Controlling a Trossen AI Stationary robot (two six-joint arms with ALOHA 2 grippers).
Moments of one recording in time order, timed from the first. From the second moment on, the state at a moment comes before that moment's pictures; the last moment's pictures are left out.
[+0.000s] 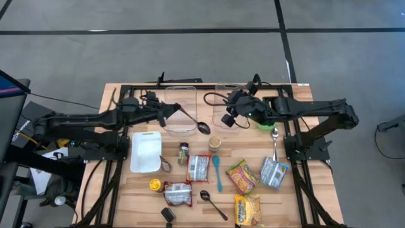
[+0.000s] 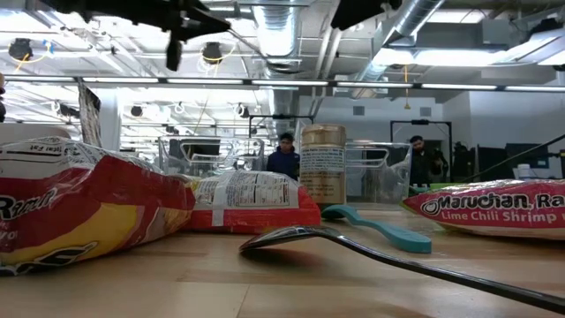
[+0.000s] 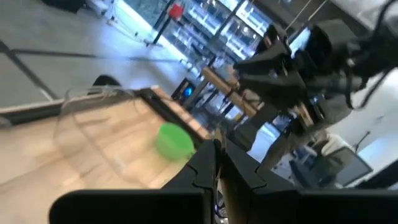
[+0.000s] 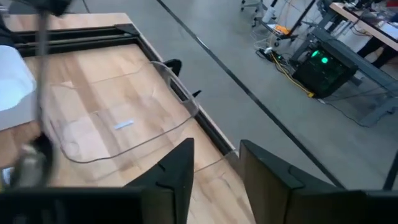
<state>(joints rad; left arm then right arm) 0.19 0.89 0.61 0.24 -0.15 -0.65 0.02 1.41 1.43 -0.68 0.74 0.13</state>
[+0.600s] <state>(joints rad) 0.19 0.55 0.61 -0.30 -0.05 -0.77 -0.04 1.42 1.43 -0.69 0.62 0.12</state>
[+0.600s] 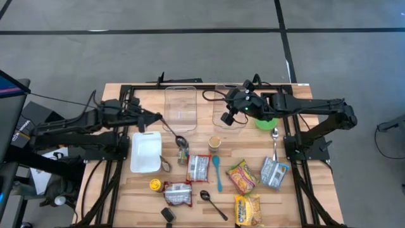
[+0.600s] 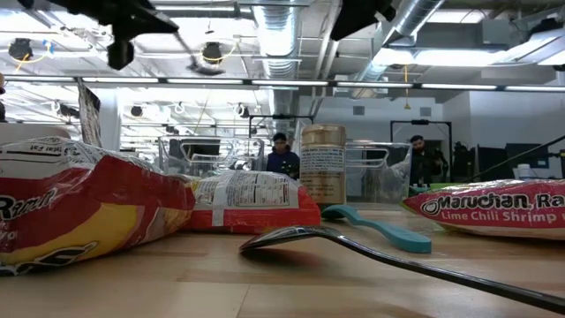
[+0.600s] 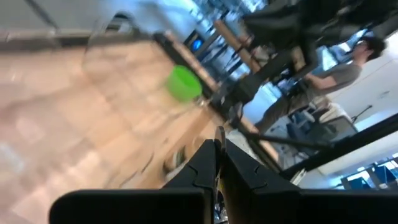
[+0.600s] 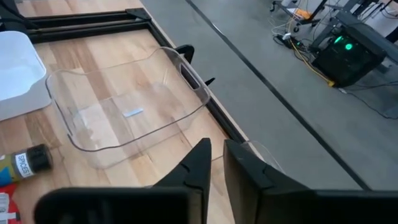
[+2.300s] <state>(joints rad) 0.19 0.52 0.84 -1.08 -0.18 -0.92 -0.04 1.42 1.43 -0.71 0.60 0.12</state>
